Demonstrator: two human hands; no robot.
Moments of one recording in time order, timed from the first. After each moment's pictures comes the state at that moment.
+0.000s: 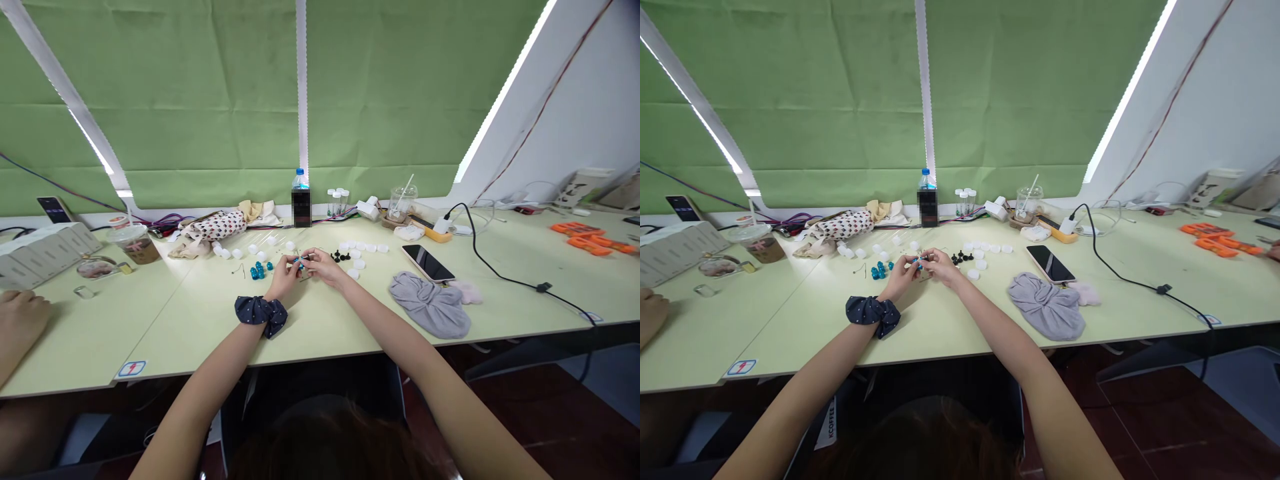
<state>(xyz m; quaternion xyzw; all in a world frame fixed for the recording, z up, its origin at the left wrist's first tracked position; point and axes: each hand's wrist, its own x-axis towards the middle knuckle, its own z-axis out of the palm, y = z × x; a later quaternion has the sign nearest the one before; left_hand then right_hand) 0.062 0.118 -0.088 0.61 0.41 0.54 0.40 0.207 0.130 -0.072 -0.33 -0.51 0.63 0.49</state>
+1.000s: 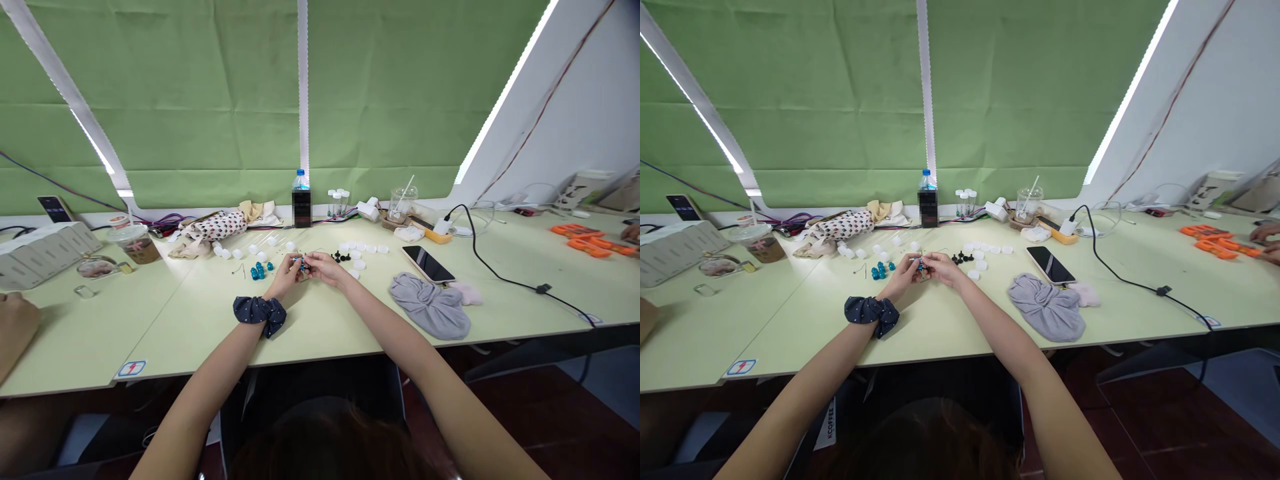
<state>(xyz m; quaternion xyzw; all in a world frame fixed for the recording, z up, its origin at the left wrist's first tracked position) 0.065 0.112 -0.079 0.60 0.36 0.51 0.51 0.209 0.129 -0.069 -0.27 -0.52 0.68 0.44</state>
